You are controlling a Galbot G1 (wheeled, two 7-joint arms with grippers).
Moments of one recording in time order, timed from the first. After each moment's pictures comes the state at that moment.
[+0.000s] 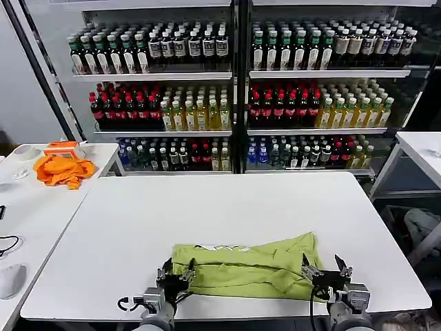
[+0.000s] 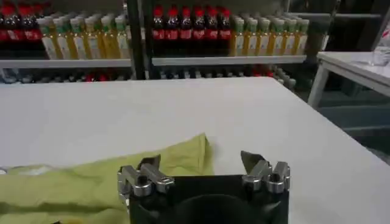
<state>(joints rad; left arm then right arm) 1.43 -1.31 -0.20 -1.96 -0.32 0.38 -0.35 -1.58 1.23 0.50 2.25 0.40 -0.54 0.36</state>
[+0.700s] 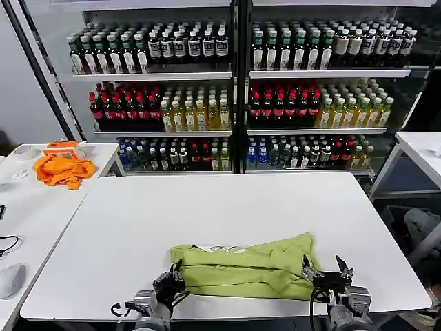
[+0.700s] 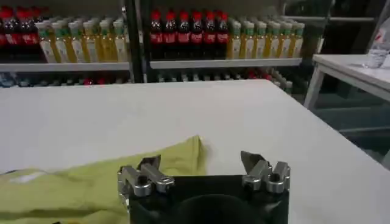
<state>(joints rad) 1.46 -1.32 -0.29 -2.00 -0.43 0.34 -0.31 -1.58 1.24 0.49 2.26 0.39 -0.53 0.37</state>
